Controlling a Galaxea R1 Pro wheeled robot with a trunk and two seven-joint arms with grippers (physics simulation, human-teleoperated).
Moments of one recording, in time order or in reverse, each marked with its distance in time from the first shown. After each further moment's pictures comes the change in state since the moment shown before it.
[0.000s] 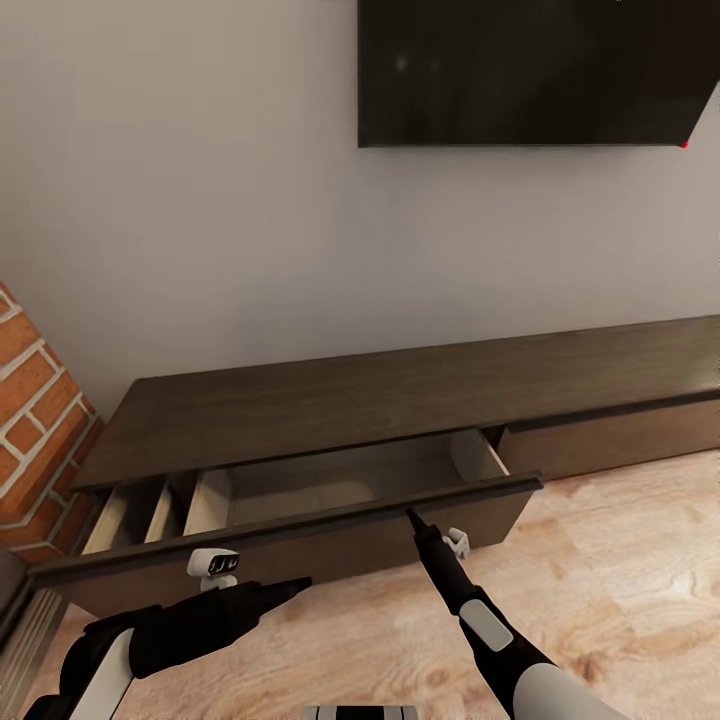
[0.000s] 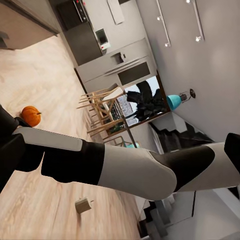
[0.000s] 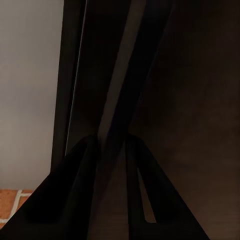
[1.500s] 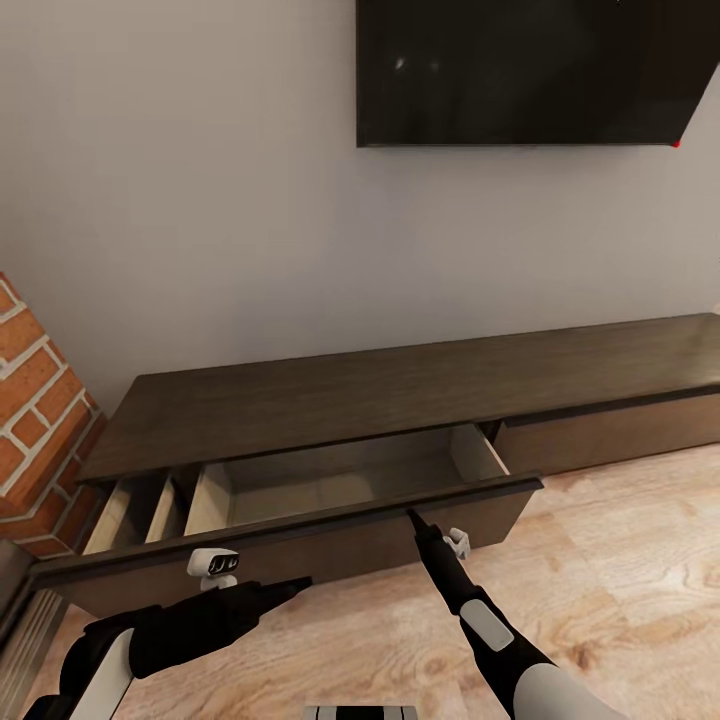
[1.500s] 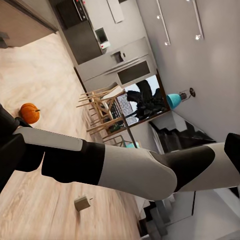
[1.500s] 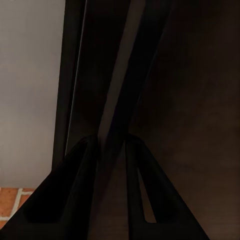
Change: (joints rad) left arm 0.000 0.000 0.000 0.000 0.000 -0.001 0.001; right arm 0.000 0.000 -0.007 0.000 0.002 0.000 0.000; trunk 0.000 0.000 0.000
